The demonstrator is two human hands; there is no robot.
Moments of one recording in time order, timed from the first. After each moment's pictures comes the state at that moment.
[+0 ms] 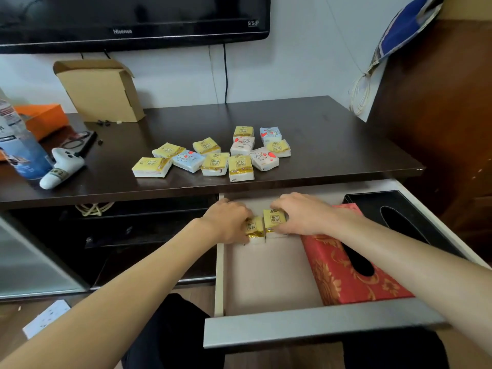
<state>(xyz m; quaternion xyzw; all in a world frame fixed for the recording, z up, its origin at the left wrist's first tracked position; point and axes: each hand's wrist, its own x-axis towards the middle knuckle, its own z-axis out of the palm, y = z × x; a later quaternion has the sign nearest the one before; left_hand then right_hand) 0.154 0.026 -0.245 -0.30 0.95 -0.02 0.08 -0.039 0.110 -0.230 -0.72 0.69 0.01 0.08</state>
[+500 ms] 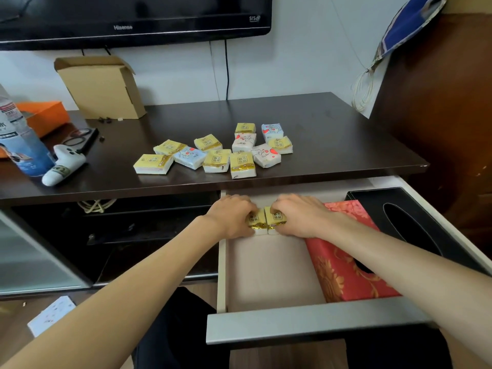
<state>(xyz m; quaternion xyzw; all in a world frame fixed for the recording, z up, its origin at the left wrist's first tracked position) 0.150 0.022 -0.250 -0.30 0.95 0.01 0.03 -0.032 0.106 -0.249 -0.73 0.68 0.00 0.02</state>
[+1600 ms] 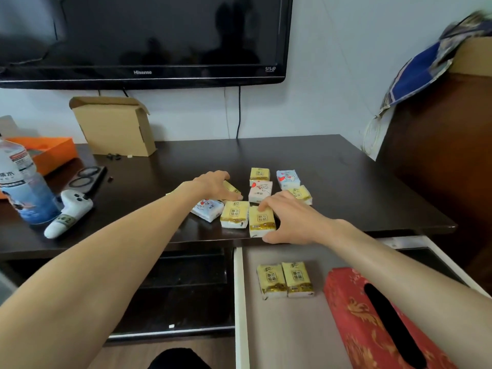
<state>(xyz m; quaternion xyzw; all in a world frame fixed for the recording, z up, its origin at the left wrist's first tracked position) 0.156 -0.193 -0.172 -0.49 0.86 0.13 -0.03 -0.020 0.016 -0.172 -0.73 0.67 -0.12 0.09</state>
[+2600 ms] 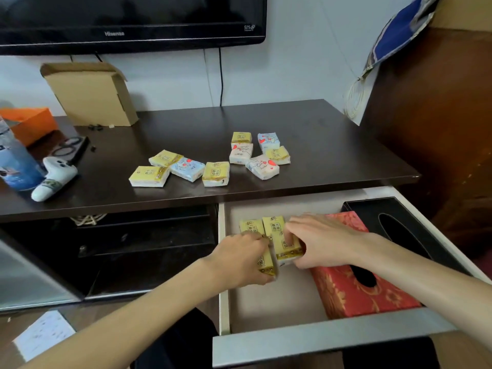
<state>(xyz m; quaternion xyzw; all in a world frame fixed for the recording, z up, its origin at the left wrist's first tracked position) 0.162 0.083 -0.251 -0.26 0.96 0.02 0.02 -0.045 0.157 -0.222 -0.77 0.63 0.02 0.06</state>
